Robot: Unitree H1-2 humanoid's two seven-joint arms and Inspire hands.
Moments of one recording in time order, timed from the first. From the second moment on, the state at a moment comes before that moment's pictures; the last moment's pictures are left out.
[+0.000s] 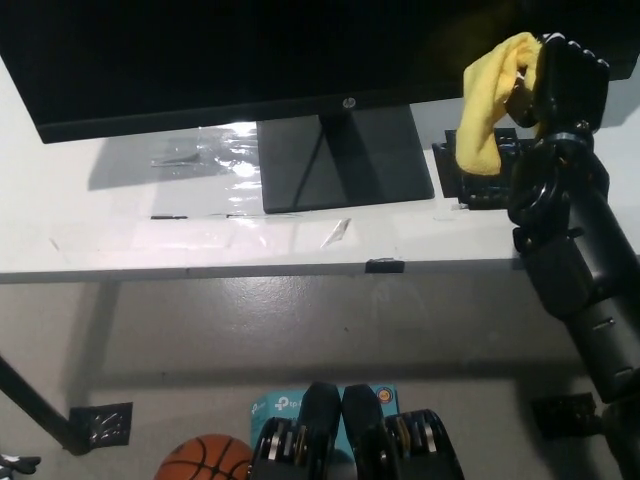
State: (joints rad) left_arm 0.32 0.39 0.28 -0.24 -0.16 0.30 -0.16; right_arm -0.93 -0.18 0.17 0.64 -0.80 0.46 -0.27
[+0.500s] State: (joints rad) left_arm 0.33 0.39 0.28 -0.24 -0.16 0.30 -0.16; right_arm -0.97 -0.14 0.14 0.64 -0.81 0.46 -0.27
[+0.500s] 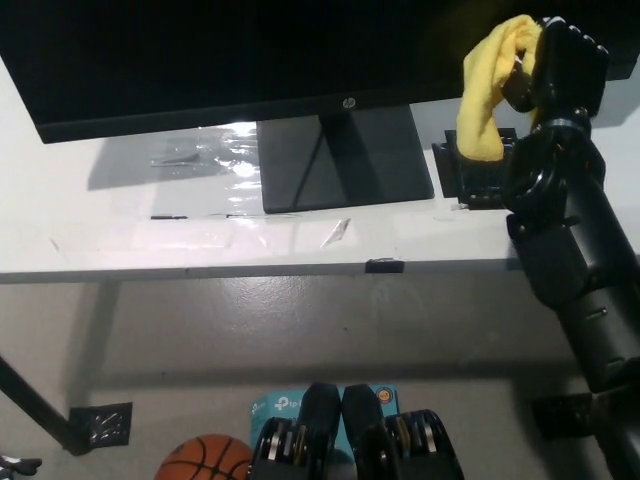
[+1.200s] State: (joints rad) left_arm 0.32 0.39 0.27 -0.24 -0.16 0.30 -0.16; right_arm -1.10 -0.06 0.15 0.78 -0.81 0.48 -0.27
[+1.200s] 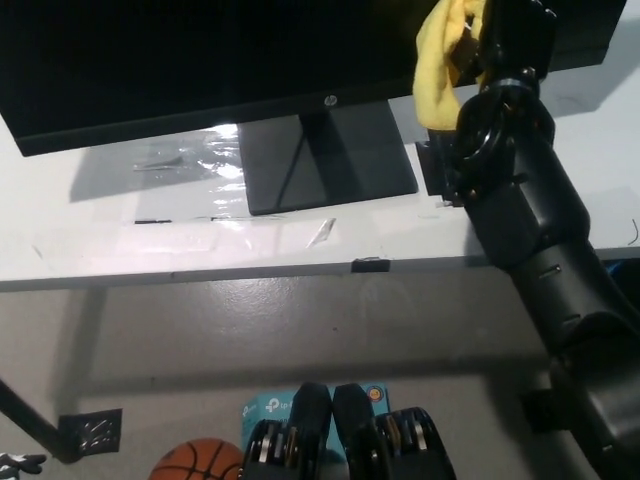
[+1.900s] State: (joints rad) left_arm 0.31 0.39 0.24 -0.24 -0.14 0.31 -0.16; right_arm -1.20 0.14 0.25 0.77 -0.82 0.48 -0.27
